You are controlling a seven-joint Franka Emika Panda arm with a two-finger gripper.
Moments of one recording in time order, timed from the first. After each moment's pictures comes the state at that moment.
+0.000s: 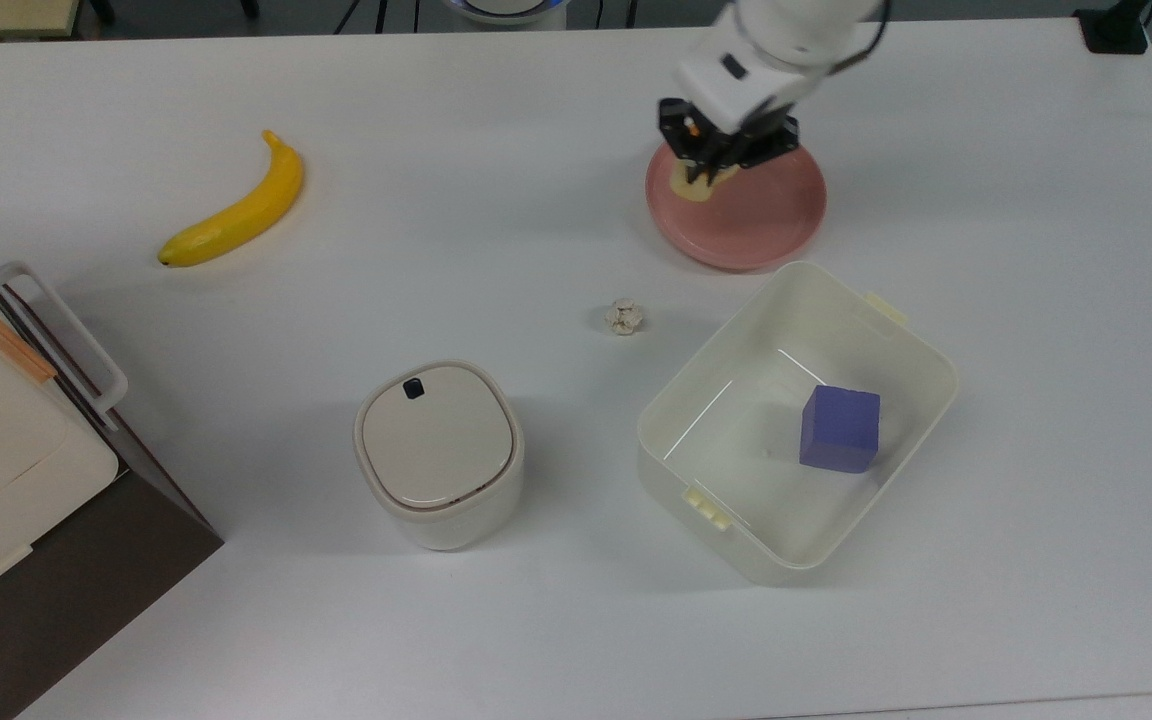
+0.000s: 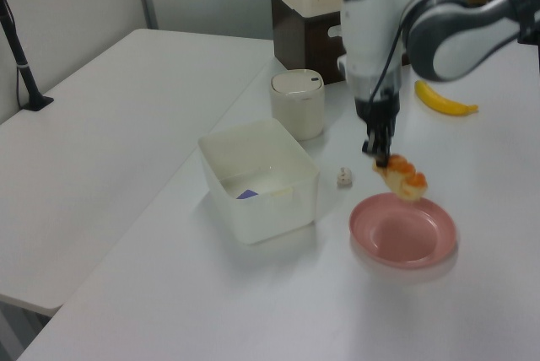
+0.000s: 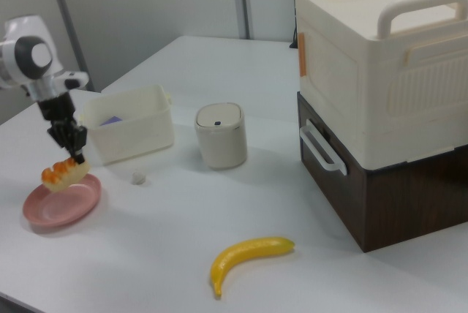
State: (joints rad) arm 0.41 0.22 0.05 -1.78 -0.15 1.84 0.56
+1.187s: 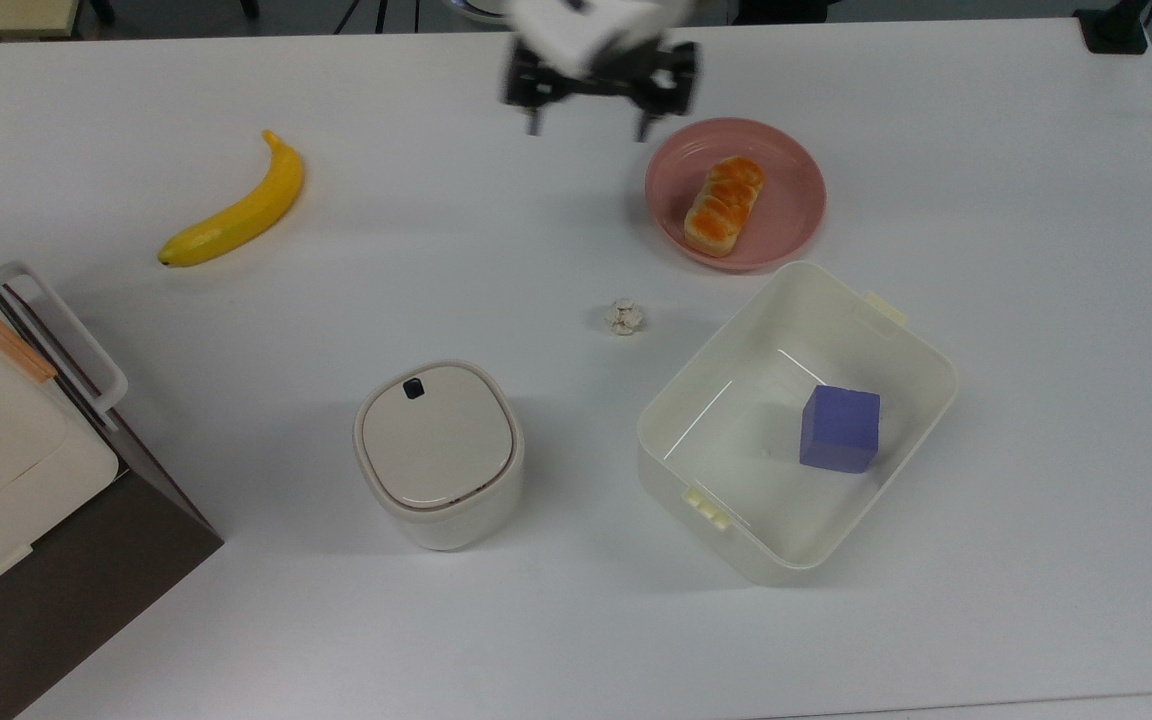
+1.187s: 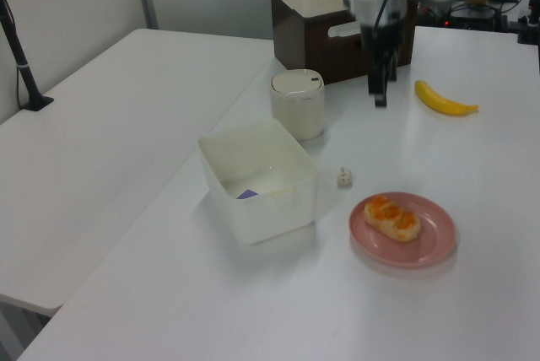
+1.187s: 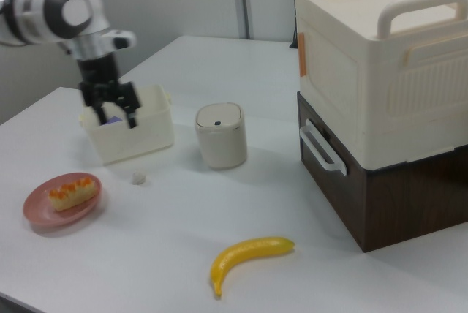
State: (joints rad) arm 0.18 0.10 0.03 -1.69 -0.10 1.70 0.21
